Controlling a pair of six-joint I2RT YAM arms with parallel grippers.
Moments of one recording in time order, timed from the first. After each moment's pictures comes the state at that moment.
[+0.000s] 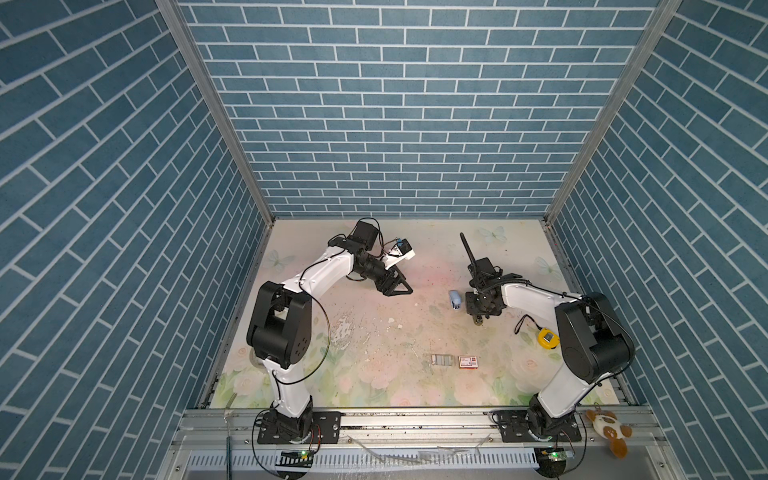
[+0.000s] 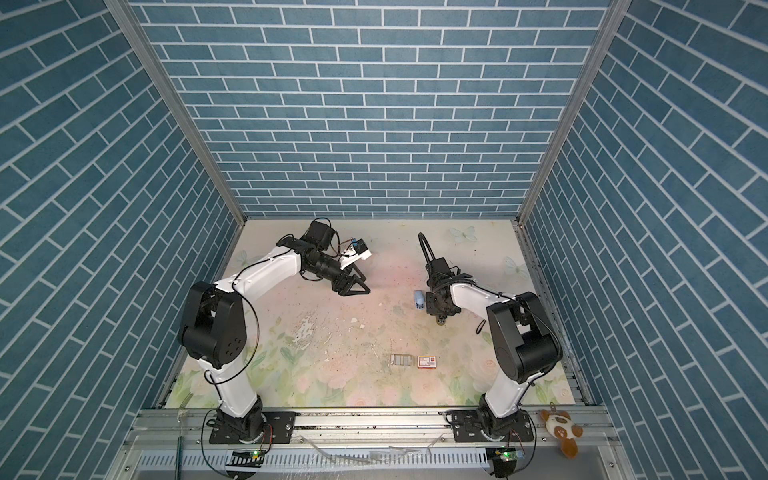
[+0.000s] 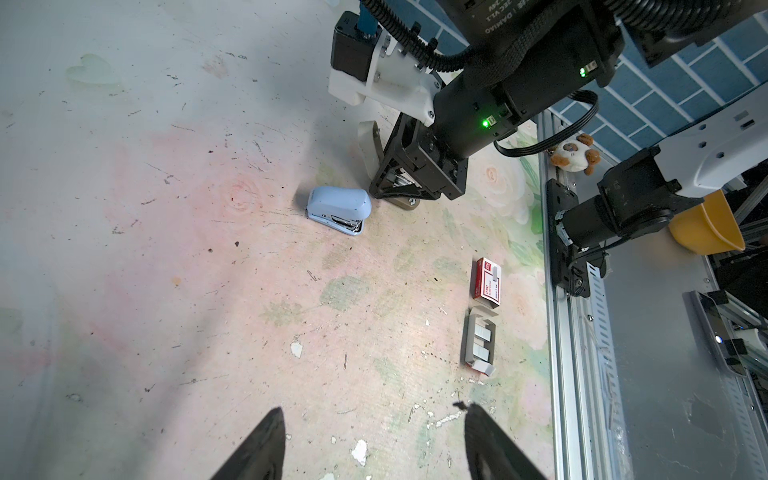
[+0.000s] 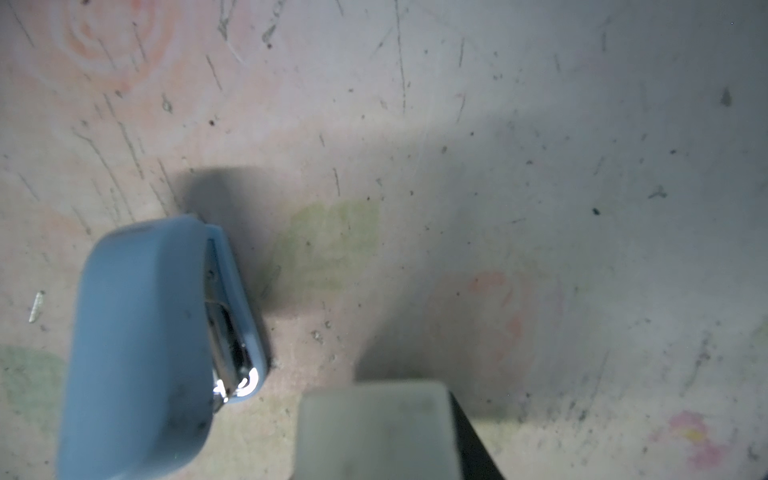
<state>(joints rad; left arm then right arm) -0.40 1.84 1.46 -0.77 0.86 0.54 0.44 1.70 0.97 -0.53 0.07 0.34</state>
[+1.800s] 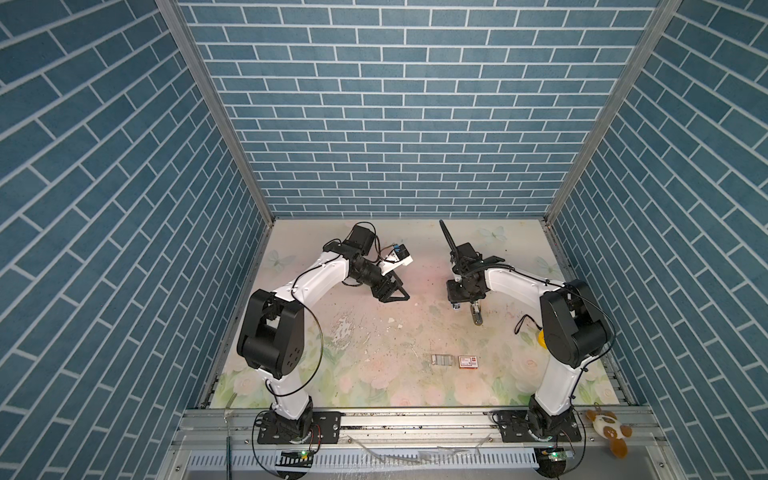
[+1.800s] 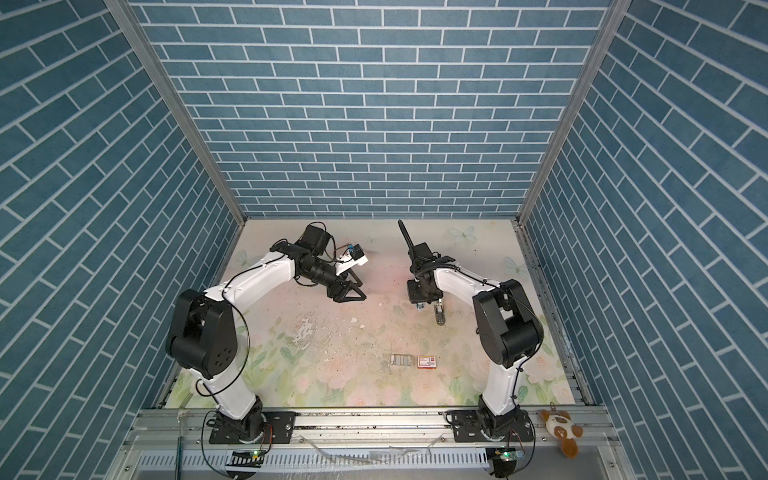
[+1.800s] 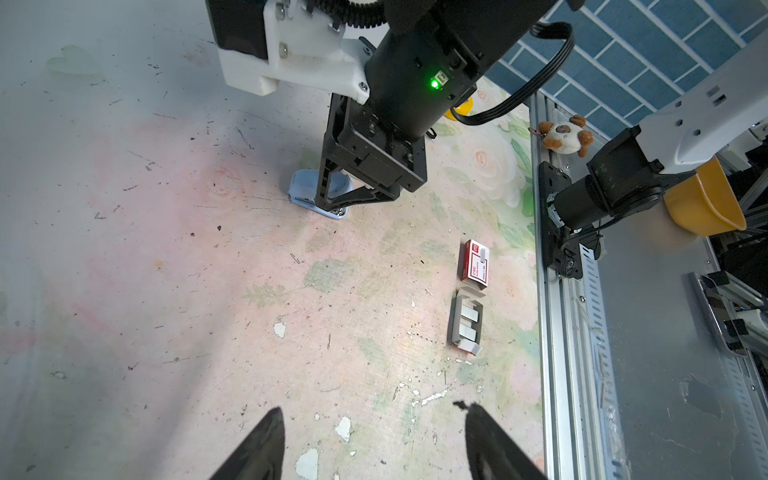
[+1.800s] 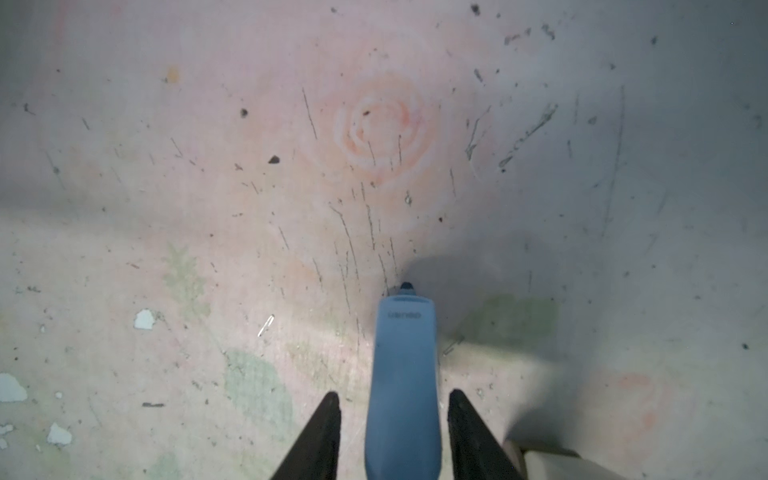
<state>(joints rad) -0.40 1.76 1.38 -0.79 0.86 0.58 0.52 1.85 1.25 -0.66 -0.04 0.28</state>
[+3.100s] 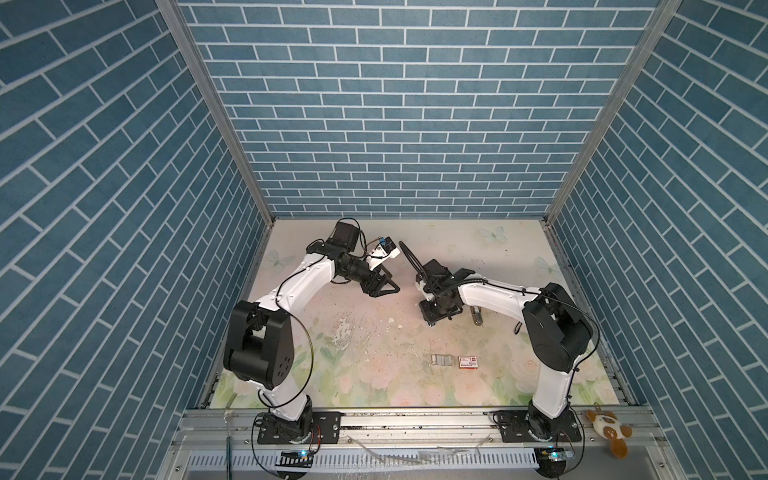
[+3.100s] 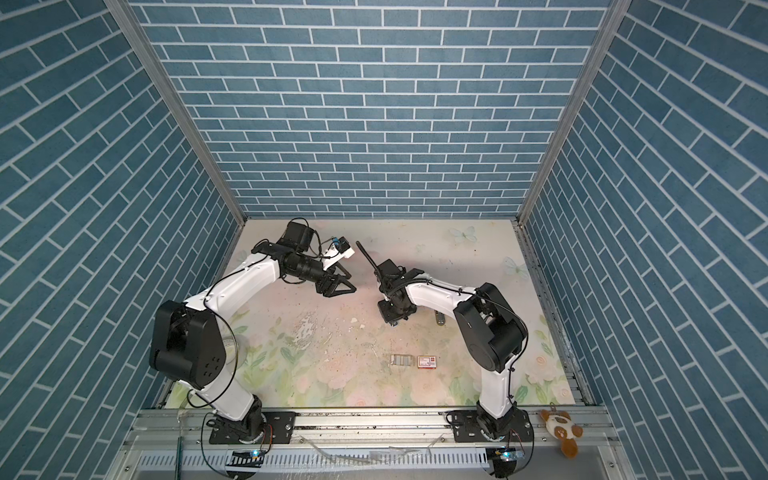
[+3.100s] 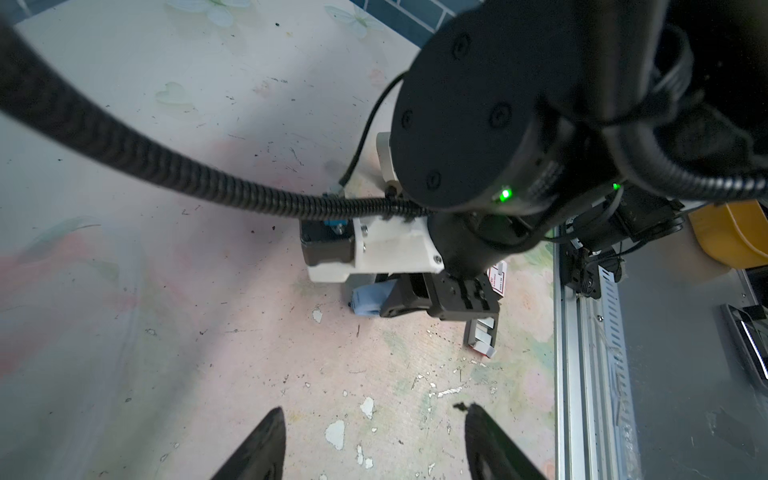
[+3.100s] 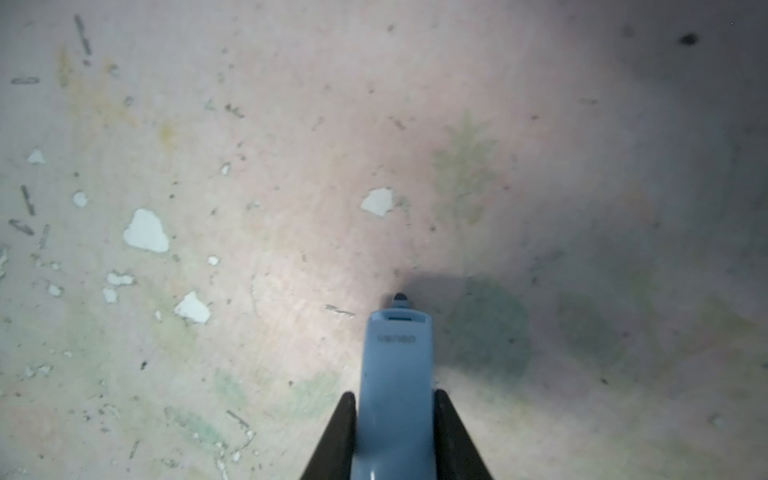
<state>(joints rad) -0.31 1.65 1.32 -0.76 0.85 0.55 0.79 1.87 1.27 -0.69 -0.09 0.23</state>
